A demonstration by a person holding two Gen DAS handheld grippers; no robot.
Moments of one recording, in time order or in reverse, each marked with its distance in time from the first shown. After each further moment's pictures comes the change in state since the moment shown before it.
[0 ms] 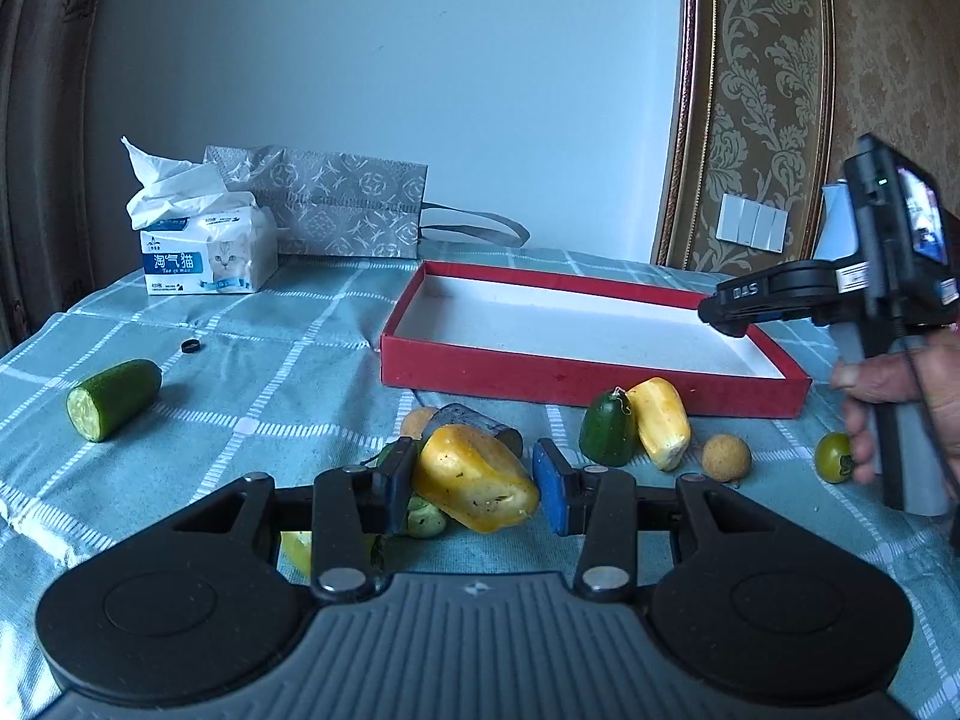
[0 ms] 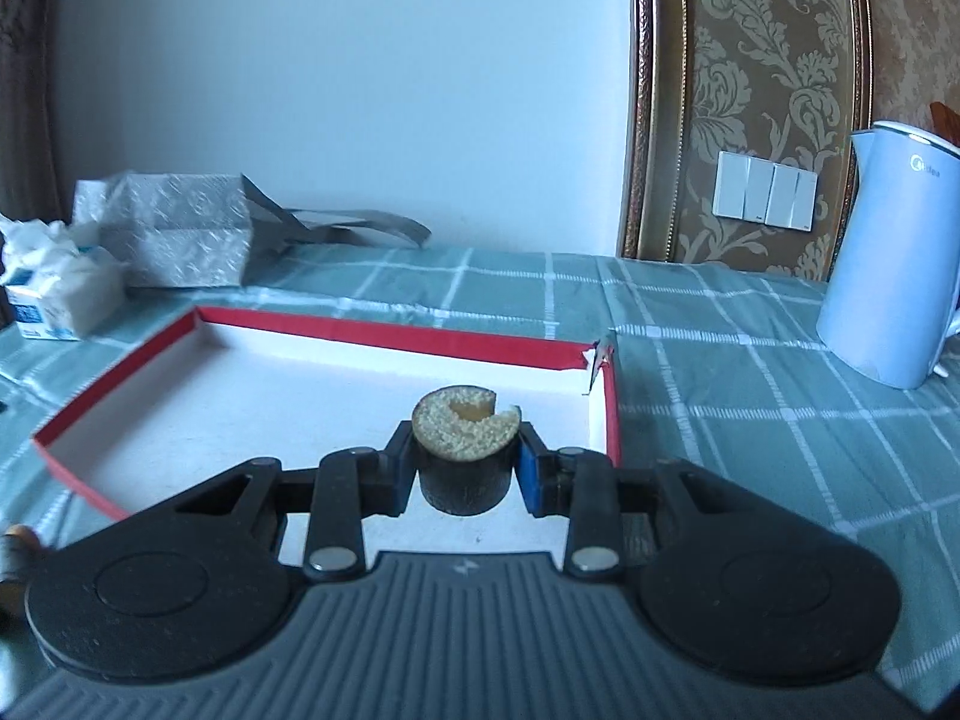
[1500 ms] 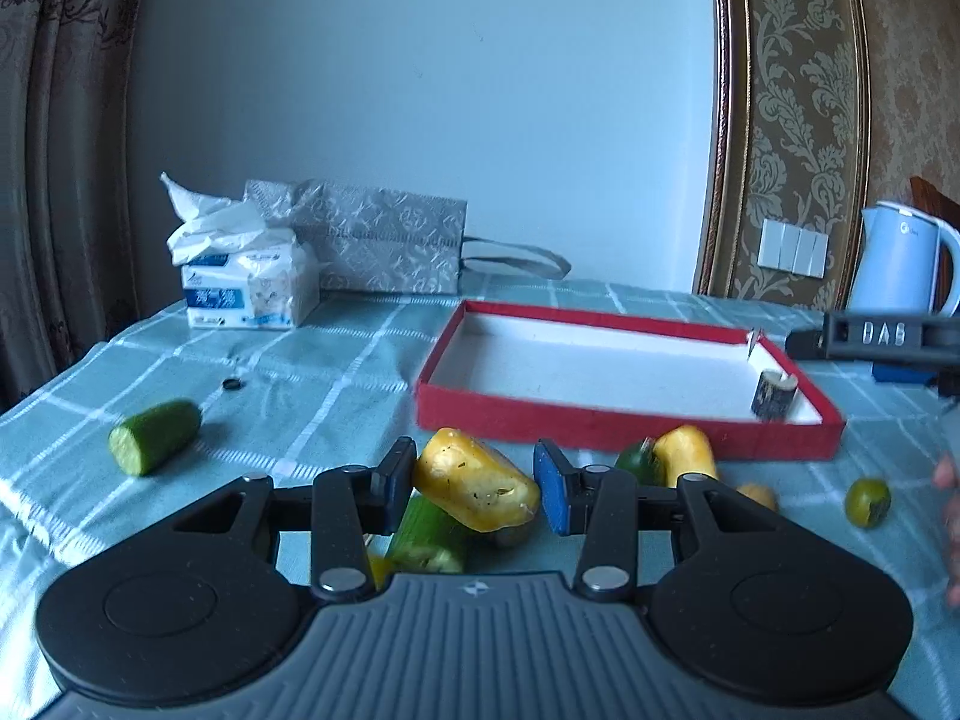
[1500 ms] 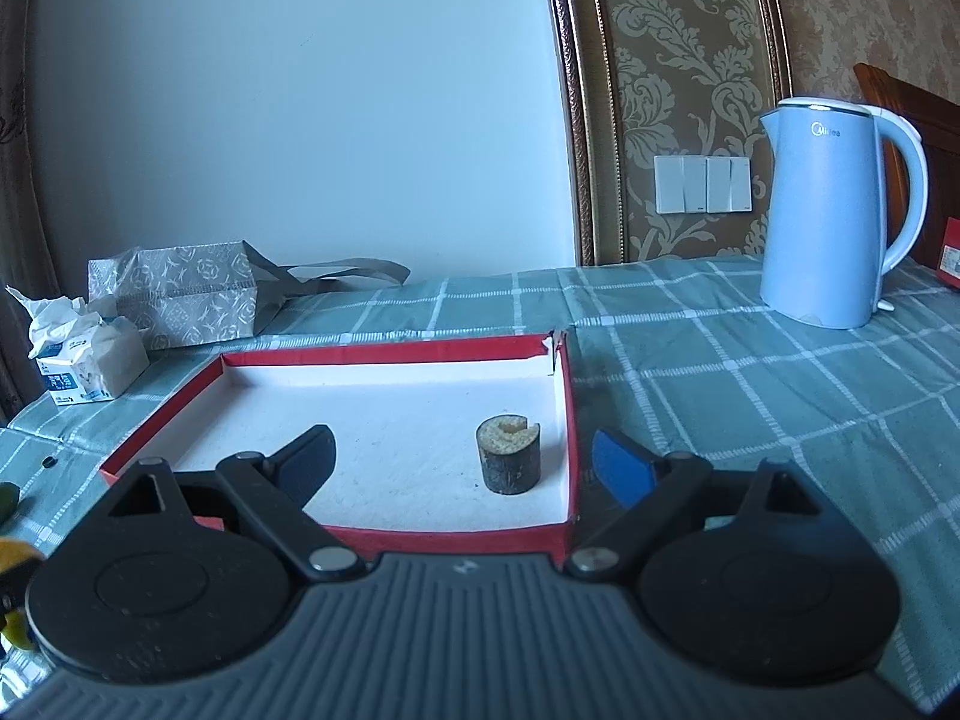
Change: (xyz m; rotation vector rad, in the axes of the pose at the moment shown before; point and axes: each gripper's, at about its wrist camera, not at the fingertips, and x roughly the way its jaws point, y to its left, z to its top) left arm -0.002 -0.009 0.021 -0.004 -0.050 0.098; right arm -0.078 -0.012 -0.026 0.154 -0.085 -0.001
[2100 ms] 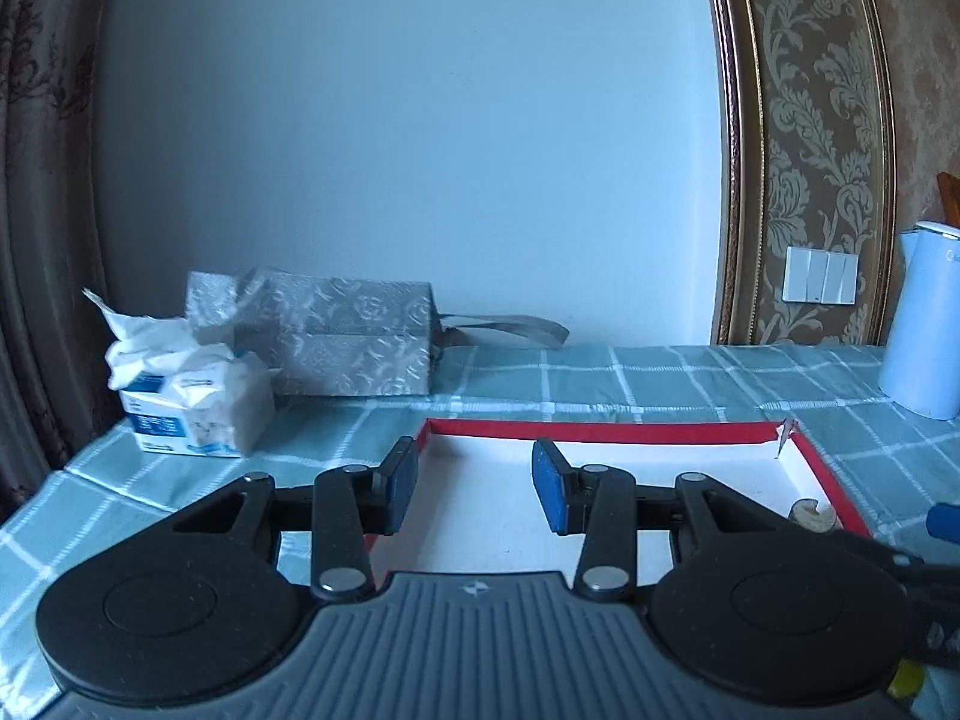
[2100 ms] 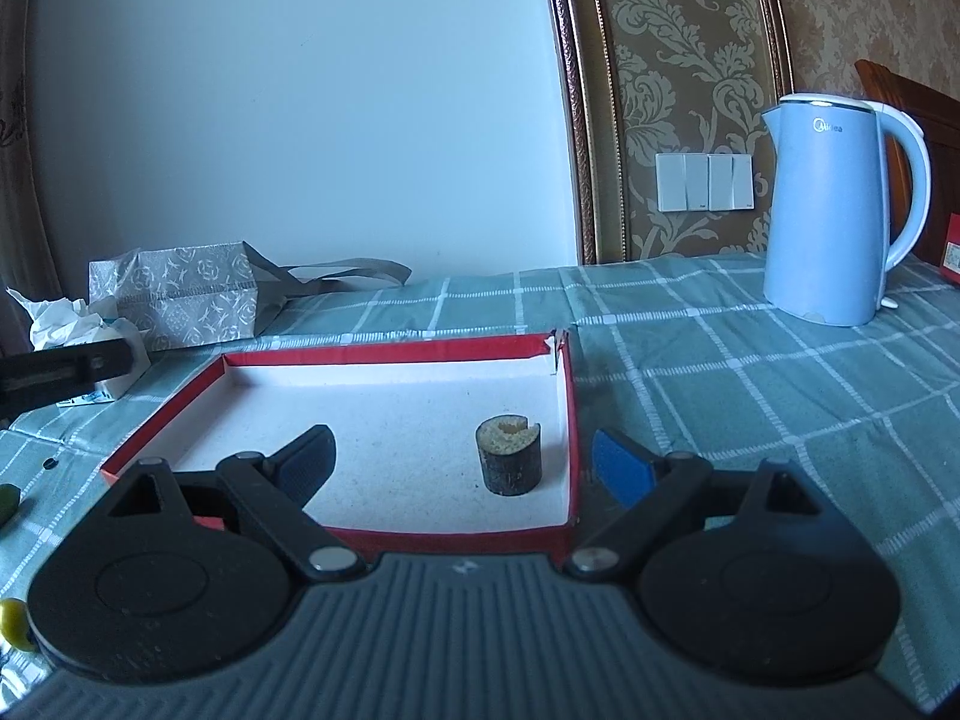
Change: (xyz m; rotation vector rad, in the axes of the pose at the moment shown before) left arm 0.083 -0.052 0.079 0.066 -0.026 0.058; right arm 0.003 -0.001 0.000 0.002 0.001 0.005
